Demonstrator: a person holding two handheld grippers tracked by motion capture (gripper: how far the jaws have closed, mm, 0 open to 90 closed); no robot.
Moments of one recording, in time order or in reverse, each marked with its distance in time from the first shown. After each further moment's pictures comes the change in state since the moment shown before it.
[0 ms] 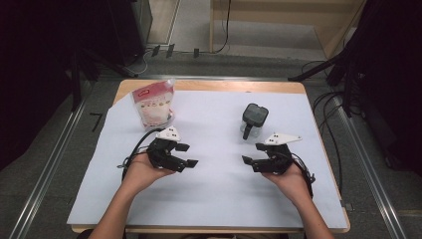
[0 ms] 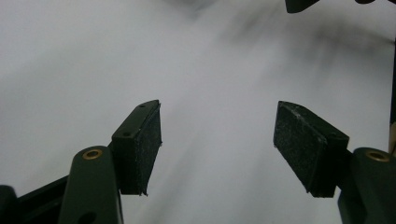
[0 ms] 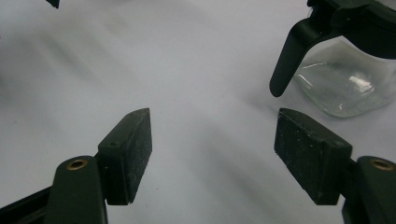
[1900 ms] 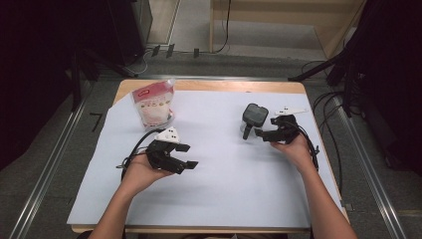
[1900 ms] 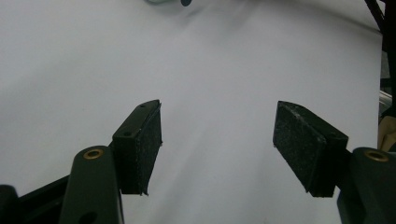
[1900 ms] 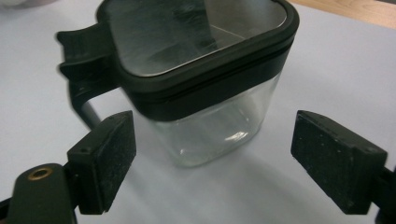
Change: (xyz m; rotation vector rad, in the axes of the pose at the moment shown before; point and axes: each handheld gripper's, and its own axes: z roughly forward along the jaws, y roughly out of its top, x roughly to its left) left arm -0.006 0.001 -0.006 -0.013 -0.010 0.043; right arm -0.104 0.025 0.037 -0.009 -0.105 0.066
